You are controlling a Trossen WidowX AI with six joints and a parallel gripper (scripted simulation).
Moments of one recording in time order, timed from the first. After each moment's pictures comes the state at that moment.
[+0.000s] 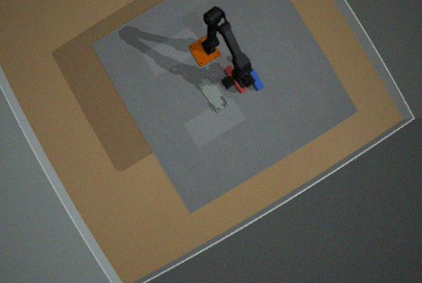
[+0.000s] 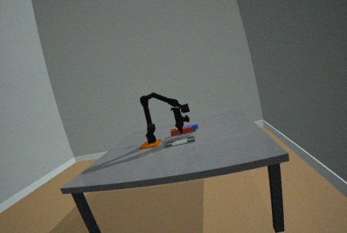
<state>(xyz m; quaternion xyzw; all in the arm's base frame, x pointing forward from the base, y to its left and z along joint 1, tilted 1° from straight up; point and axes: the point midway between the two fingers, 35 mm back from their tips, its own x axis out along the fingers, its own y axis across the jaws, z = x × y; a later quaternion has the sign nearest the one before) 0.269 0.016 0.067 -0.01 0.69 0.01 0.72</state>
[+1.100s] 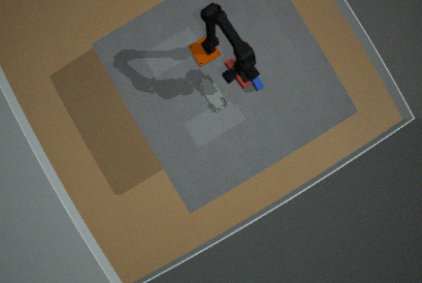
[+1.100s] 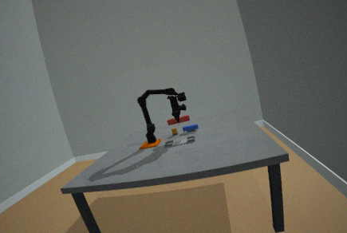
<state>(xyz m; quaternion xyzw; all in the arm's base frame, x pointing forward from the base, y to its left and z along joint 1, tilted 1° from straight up) 0.262 0.017 0.164 -0.01 0.69 0.02 0.72</state>
